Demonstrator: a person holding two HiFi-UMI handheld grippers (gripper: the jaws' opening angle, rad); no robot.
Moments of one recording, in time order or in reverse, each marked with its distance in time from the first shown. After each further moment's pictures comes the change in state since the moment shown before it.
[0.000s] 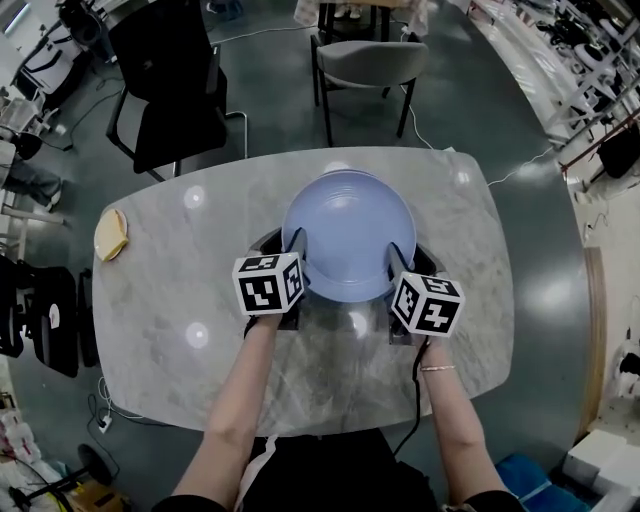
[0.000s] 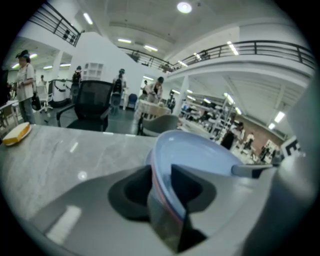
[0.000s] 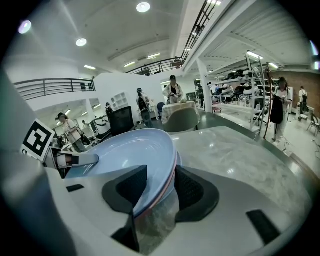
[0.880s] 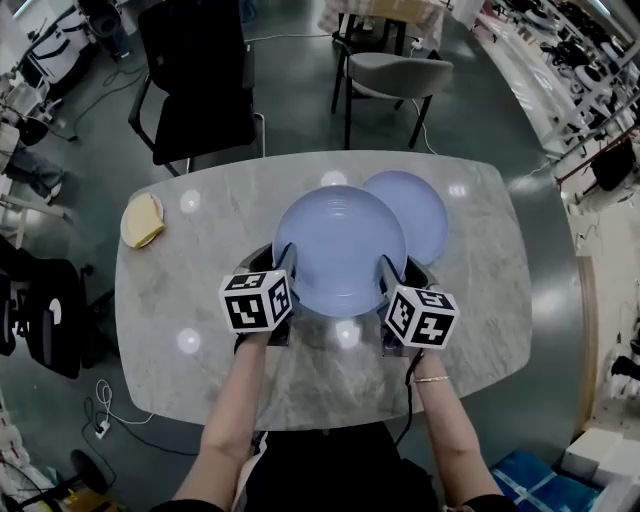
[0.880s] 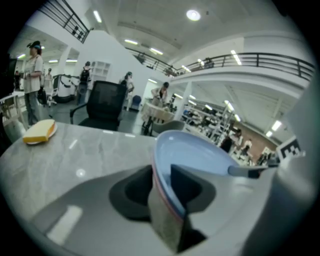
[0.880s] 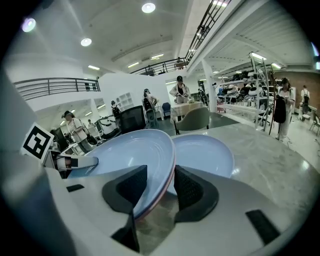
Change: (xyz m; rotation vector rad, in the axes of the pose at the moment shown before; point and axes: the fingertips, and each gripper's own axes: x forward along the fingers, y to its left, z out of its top) left arm -0.104 0.126 -0.017 -0.057 -0.029 -0.028; right arm -0.012 0.156 -0.031 -0.012 -0.007 0.025
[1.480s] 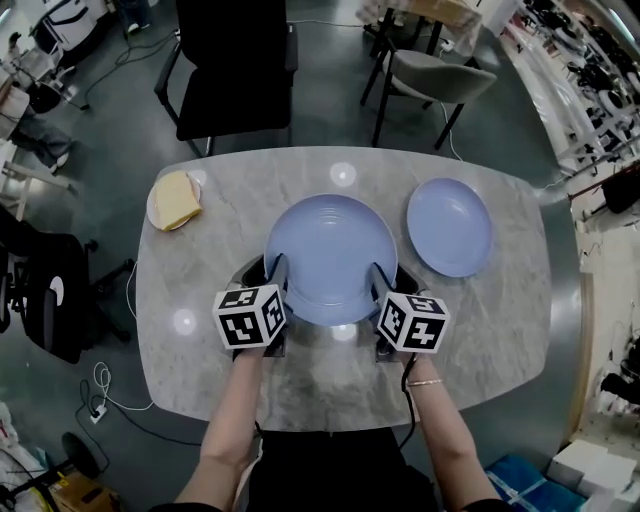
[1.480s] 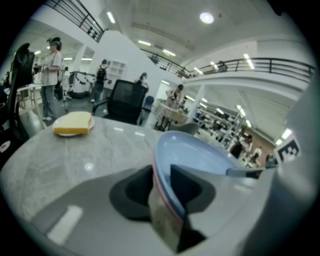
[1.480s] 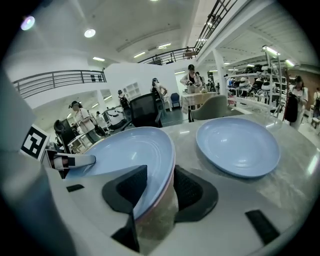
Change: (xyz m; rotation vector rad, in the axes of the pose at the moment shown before) left arm -0.052 0.130 -0.028 -0.093 -0.006 0.092; right arm 0.056 0.119 -0.047 -0.047 0.106 0.067
